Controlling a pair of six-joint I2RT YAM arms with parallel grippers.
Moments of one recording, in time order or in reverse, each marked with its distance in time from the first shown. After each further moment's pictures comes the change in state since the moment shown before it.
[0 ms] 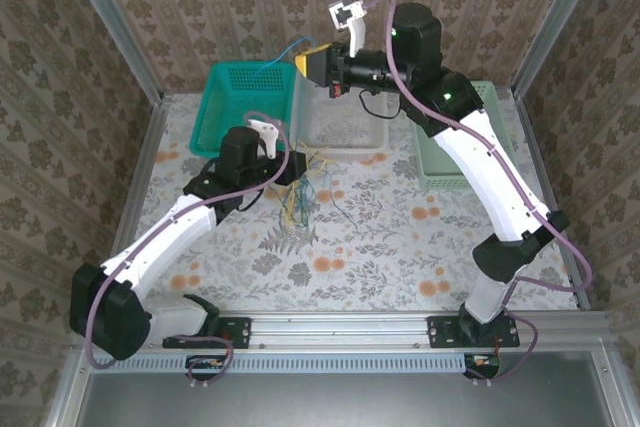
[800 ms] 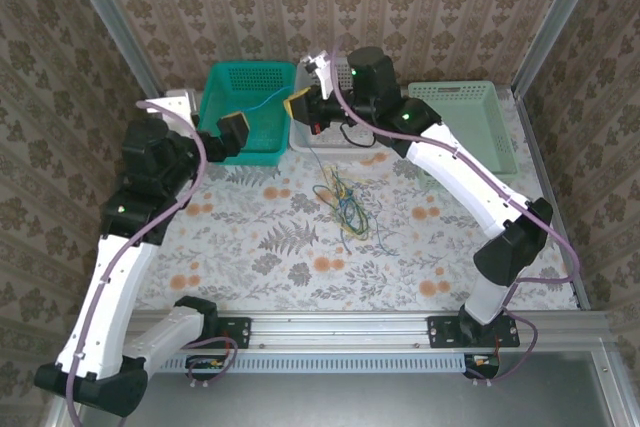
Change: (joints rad) left arm 0.234 -0.308 0.220 -0.265 -0.137 0.062; right arm 0.070 -0.016 -0.325 0.137 0.080 -0.146
